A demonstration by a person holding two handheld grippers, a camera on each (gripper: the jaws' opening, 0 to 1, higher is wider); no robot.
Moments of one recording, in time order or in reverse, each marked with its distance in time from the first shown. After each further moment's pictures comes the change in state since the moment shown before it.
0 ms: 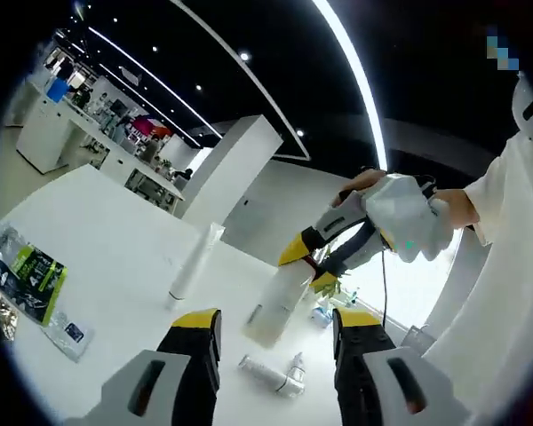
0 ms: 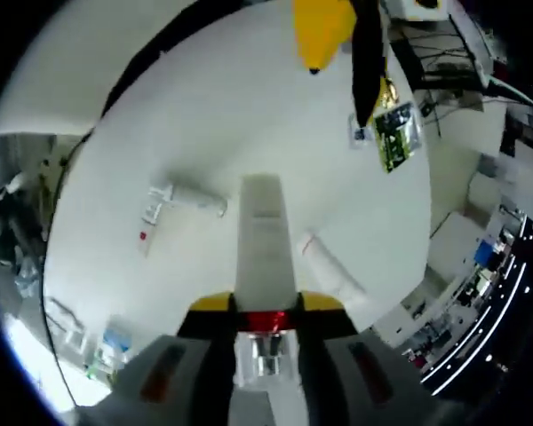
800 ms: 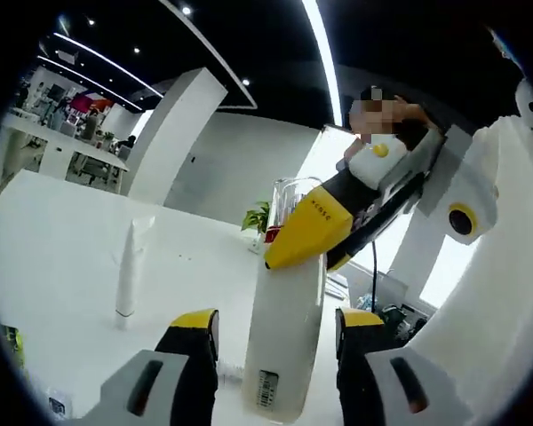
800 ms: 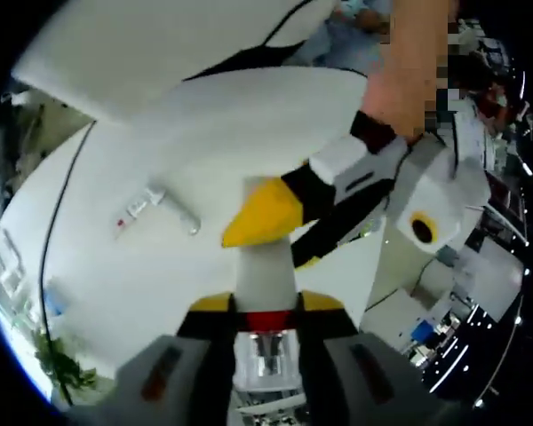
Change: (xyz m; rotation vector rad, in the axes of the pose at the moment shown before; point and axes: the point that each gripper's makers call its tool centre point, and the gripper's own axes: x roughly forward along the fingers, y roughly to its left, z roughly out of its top) left arm 0.062 -0.032 -0.006 0.113 0.288 -0.210; right arm -0.041 -0.019 0.041 -0.342 -0.162 -0.181
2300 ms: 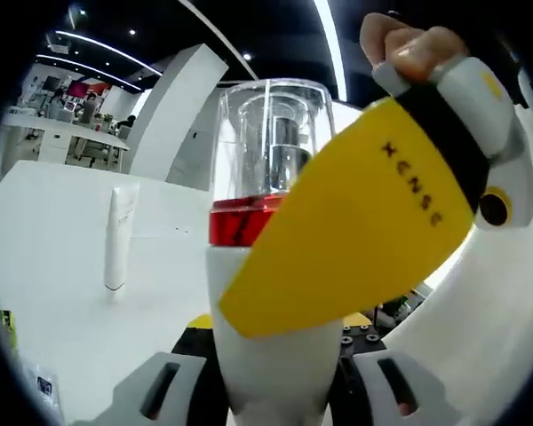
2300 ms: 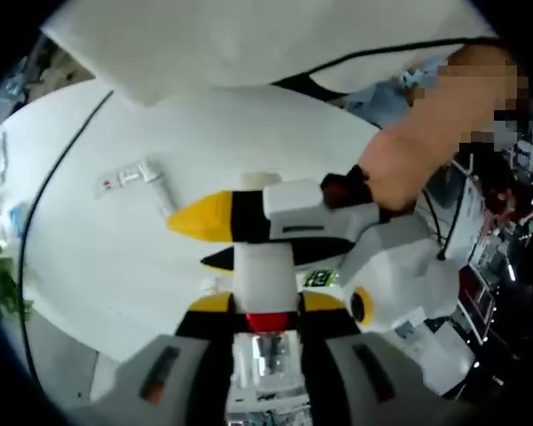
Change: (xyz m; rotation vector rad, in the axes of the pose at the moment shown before) left arm 0.009 -0.008 -0.032 -0.023 0.105 0.050; right arm 0.007 -0.025 0.032 -0.388 -0.063 -0.077
